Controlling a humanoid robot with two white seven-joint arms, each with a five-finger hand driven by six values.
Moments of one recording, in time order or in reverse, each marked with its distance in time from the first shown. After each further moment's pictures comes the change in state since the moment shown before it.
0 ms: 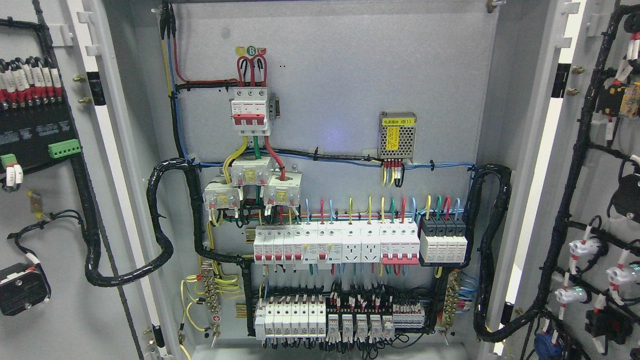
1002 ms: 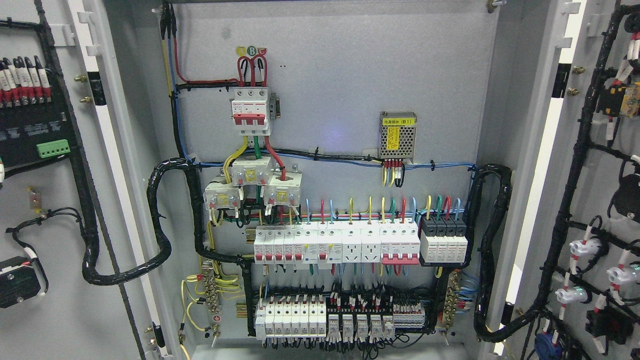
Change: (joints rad) left arm -0.152 0.026 0.022 0.107 0.004 0.203 0.002; right arm -0.007 -0.011 0.061 -0.029 0.010 0.000 0.000
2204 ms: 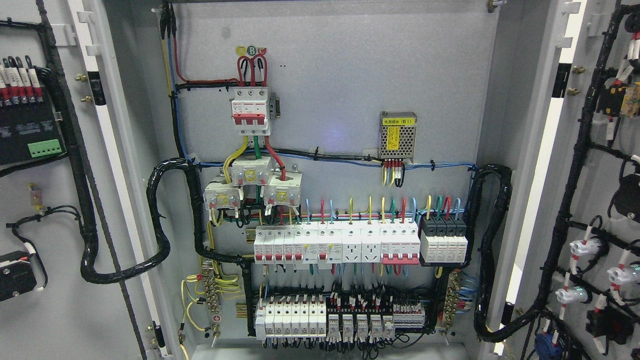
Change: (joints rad) left arm 0.017 0.029 -0.025 0.026 0.028 0.002 0.022; right arm -0.007 -0.002 0.278 0.072 0.119 0.001 -0.003
